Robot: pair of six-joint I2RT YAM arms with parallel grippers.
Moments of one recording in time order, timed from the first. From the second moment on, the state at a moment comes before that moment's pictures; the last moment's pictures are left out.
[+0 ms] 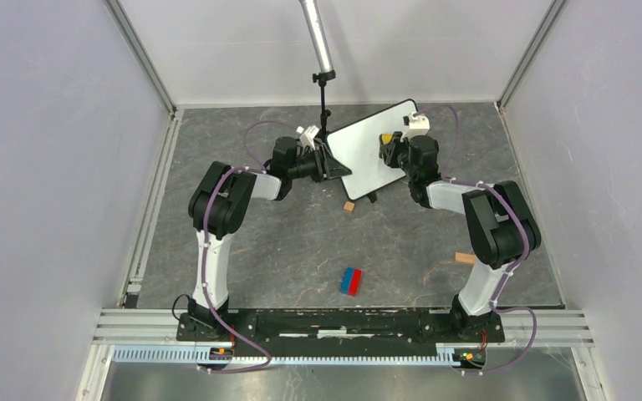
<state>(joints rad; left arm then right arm) -0.41 2.18 1.23 0.65 0.74 -0.76 0.29 1.81 0.92 0.63 0.02 0.25</state>
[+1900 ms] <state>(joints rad) -0.37 2.16 1.15 0.83 0.73 -0.82 0.55 1.77 0.69 0.75 0.05 0.30</state>
